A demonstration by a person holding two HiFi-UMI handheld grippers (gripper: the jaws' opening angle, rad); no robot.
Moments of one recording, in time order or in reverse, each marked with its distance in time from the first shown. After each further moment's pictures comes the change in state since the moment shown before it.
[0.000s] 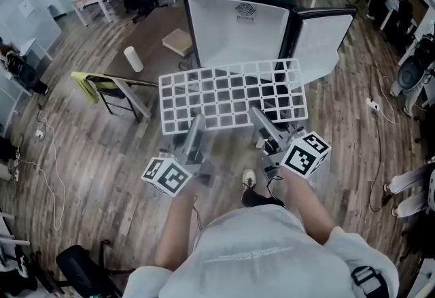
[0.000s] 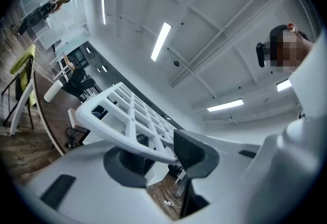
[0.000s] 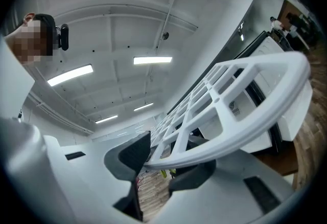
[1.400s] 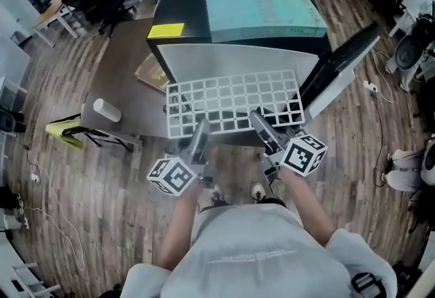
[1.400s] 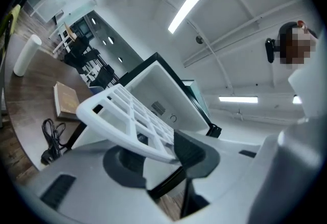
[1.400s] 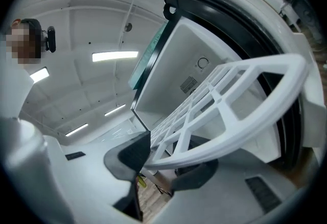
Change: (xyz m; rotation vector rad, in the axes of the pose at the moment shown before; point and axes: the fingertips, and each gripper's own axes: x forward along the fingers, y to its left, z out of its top) left arm 0.250 0.198 -0.014 -0.127 0.272 -0.005; right arm 0.185 -0.235 0.008 0.185 0.028 -0.271
